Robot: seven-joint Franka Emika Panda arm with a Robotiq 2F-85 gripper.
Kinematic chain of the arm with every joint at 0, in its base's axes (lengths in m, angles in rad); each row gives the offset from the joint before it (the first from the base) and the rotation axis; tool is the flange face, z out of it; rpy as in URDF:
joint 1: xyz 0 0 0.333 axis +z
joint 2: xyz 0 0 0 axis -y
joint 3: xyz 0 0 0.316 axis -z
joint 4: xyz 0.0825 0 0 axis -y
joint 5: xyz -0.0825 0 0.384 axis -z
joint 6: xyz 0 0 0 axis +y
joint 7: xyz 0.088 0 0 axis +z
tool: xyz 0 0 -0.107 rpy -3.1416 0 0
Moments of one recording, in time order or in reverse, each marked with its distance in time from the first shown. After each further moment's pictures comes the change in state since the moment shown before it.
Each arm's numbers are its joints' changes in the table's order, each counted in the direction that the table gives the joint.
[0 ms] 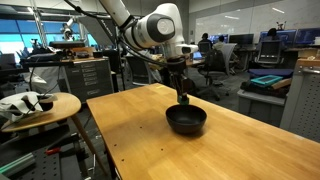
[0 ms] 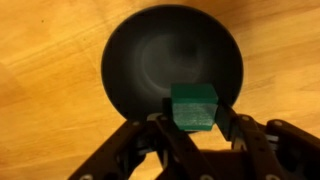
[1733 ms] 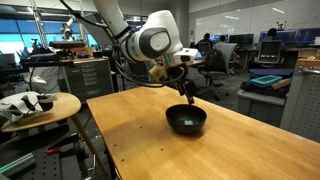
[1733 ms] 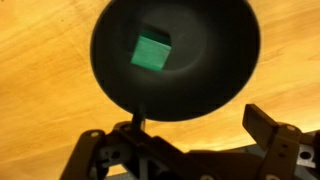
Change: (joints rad) arm -0.003 -0.009 0.031 -0.132 -0.053 -0.358 0.023
